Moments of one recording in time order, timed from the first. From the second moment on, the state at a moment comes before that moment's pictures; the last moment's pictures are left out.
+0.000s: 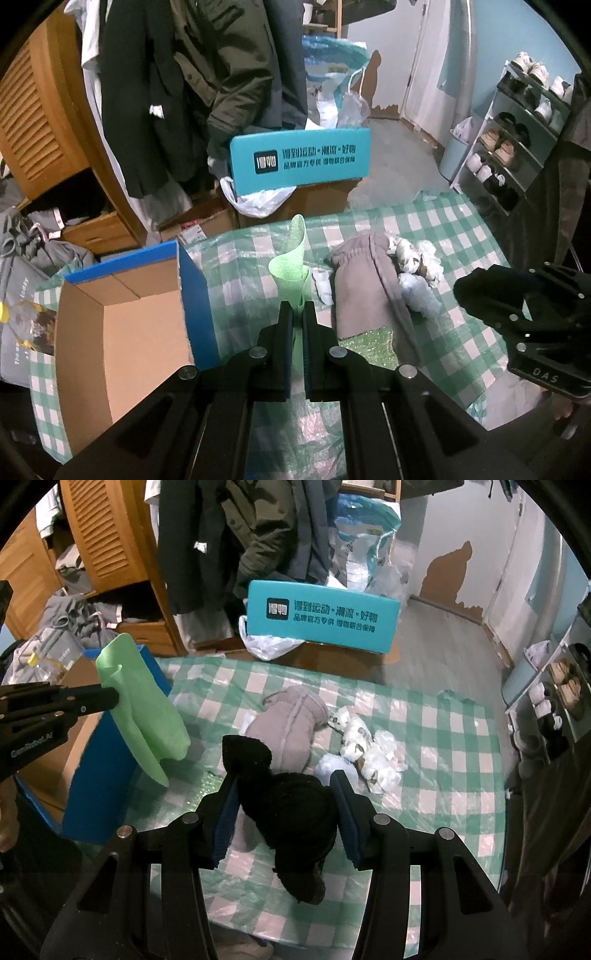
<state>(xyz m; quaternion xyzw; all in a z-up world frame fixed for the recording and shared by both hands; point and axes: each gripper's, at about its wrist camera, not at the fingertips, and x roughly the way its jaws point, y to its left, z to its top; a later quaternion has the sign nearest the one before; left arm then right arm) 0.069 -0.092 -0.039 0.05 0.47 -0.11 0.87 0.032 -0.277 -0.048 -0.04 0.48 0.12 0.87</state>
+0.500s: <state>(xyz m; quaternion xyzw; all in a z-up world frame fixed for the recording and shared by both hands) 0.053 -0.066 0.008 0.05 0.43 -0.09 0.90 0.037 -0.242 -0.009 -0.04 0.45 0.14 0.88</state>
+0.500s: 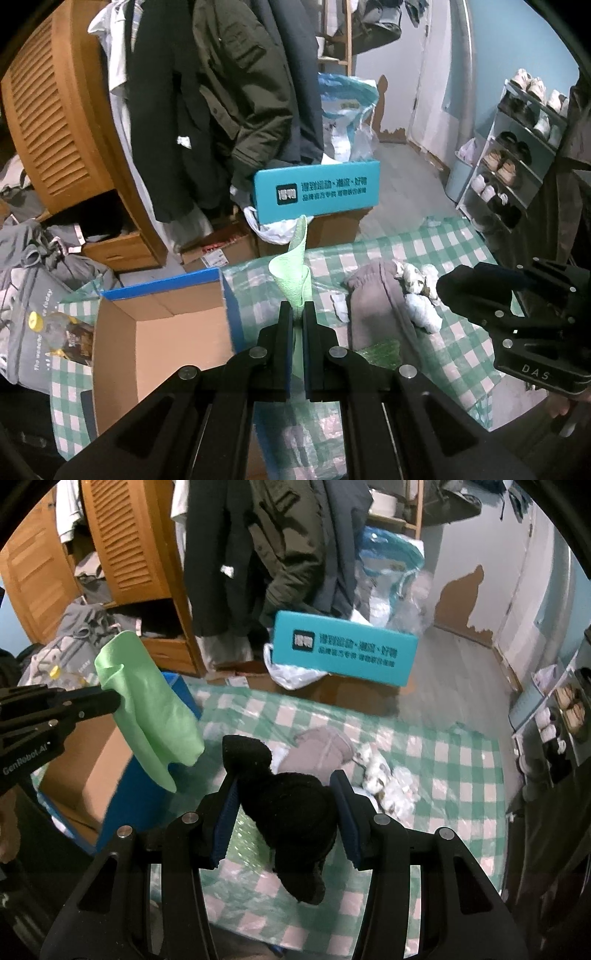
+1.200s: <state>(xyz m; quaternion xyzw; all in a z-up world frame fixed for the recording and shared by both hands) 0.027 0.015 0.047 0.03 0.40 -0.03 0.92 0.046 -0.154 0.029 -0.06 0.42 0.21 0.88</state>
